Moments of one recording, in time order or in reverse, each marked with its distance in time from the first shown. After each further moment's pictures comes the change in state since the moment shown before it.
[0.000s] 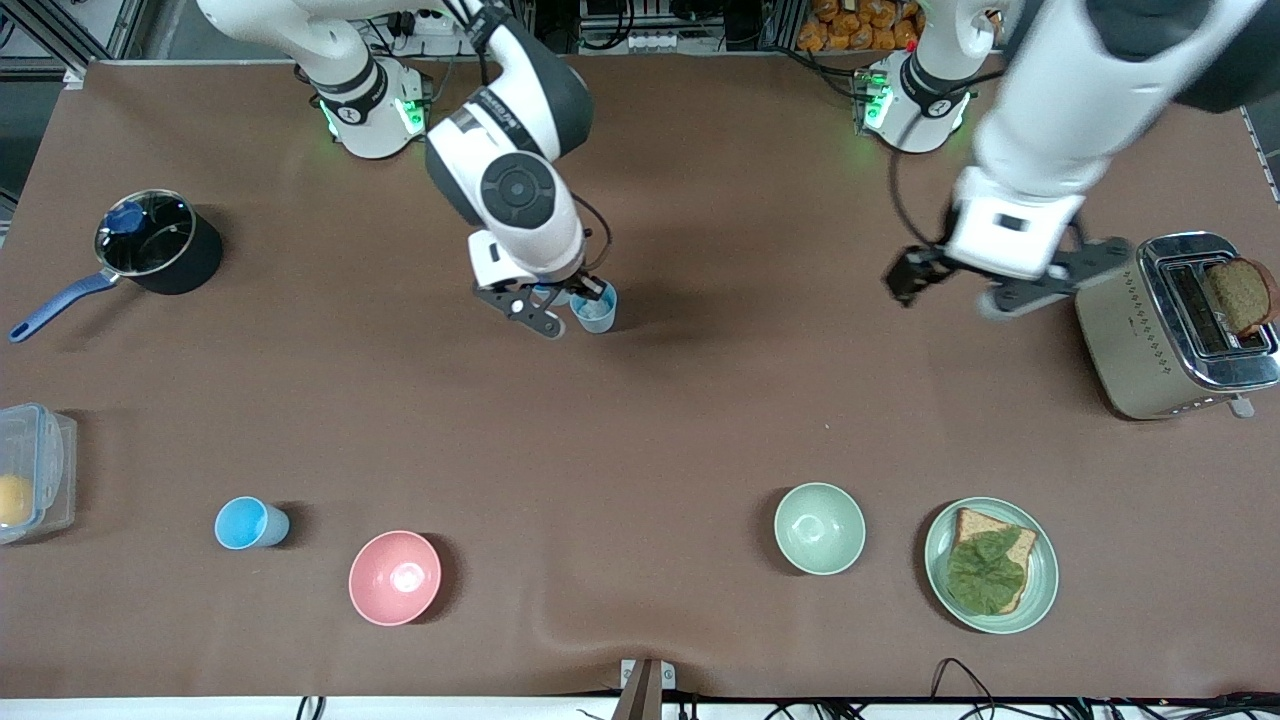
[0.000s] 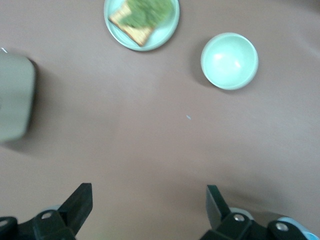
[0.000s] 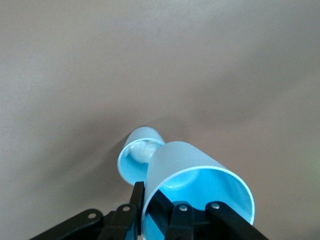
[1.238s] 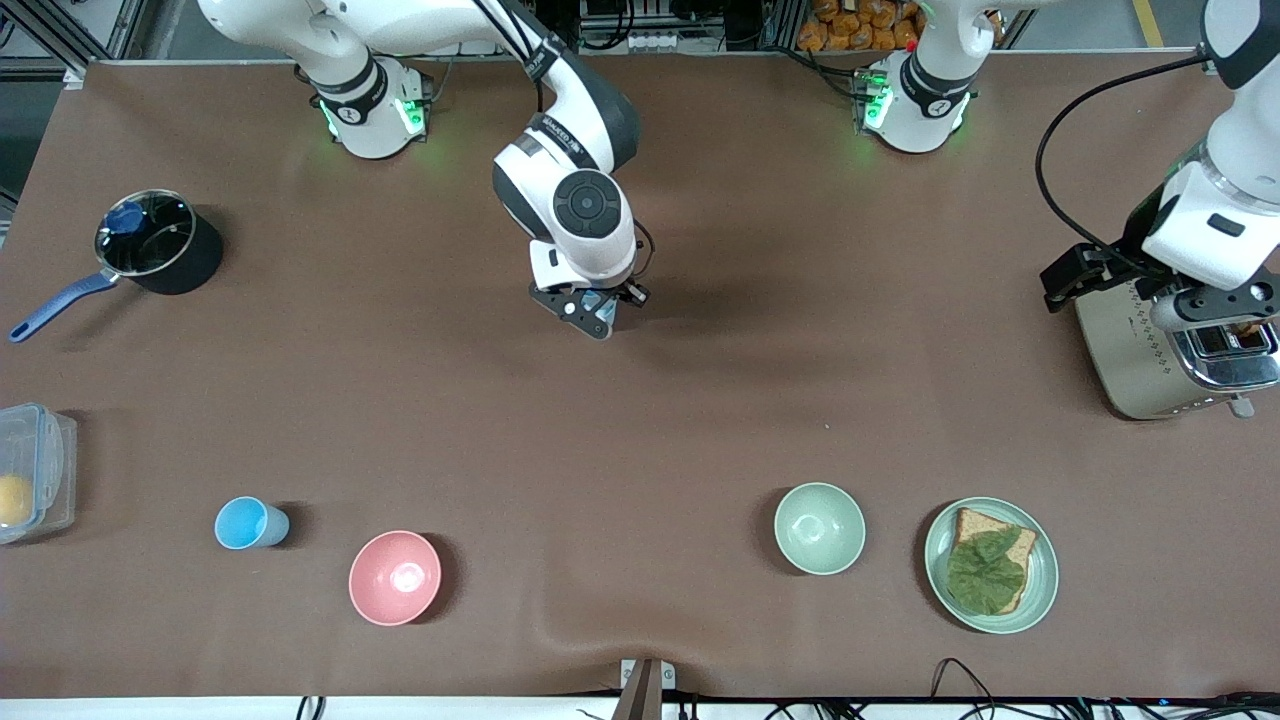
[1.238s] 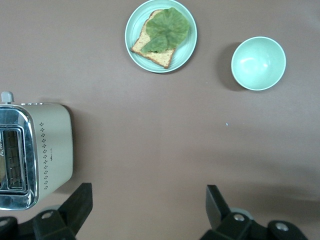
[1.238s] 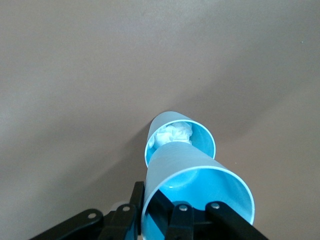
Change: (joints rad) left arm -0.022 -0.039 0.215 -0.012 -0.039 0.009 0.418; right arm 0.074 0.122 -0.008 0.044 -0.001 0.090 0.089
